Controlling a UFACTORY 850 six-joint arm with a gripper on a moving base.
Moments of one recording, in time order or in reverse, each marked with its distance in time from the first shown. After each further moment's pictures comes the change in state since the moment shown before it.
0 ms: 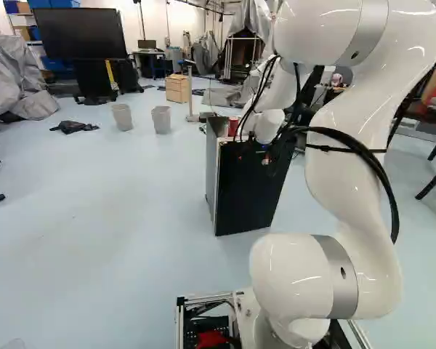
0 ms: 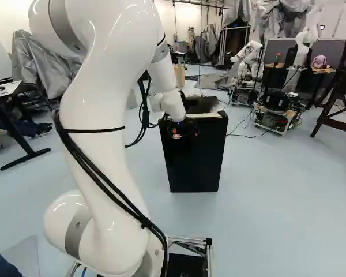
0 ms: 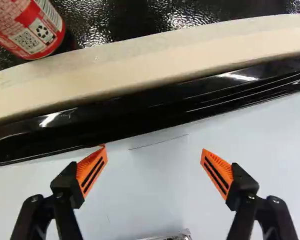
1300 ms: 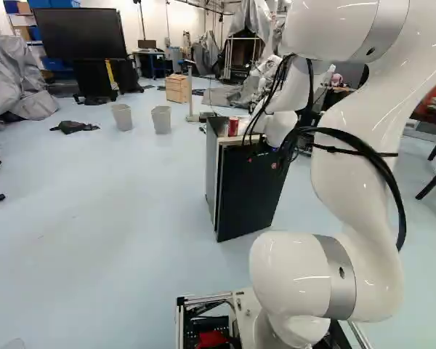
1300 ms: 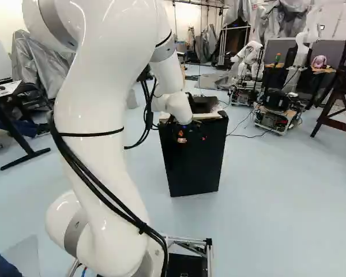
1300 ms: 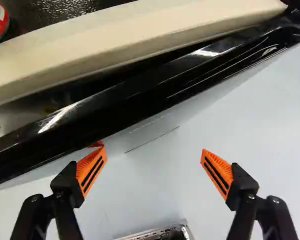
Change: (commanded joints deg) arm -4.5 2.7 3.6 0.0 0.0 0.0
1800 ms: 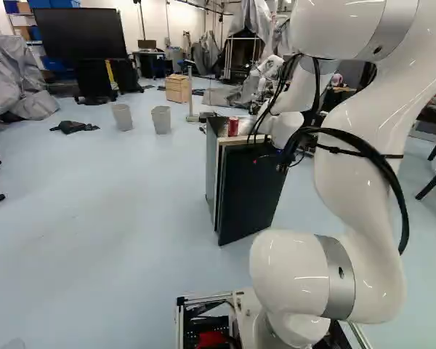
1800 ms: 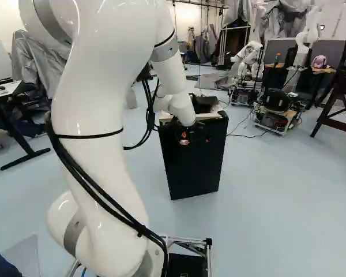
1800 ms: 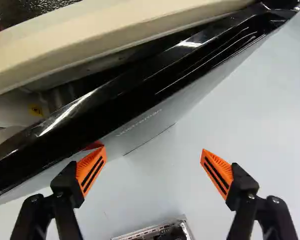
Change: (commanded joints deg) arm -2.2 1.2 1.5 0.0 0.0 0.0
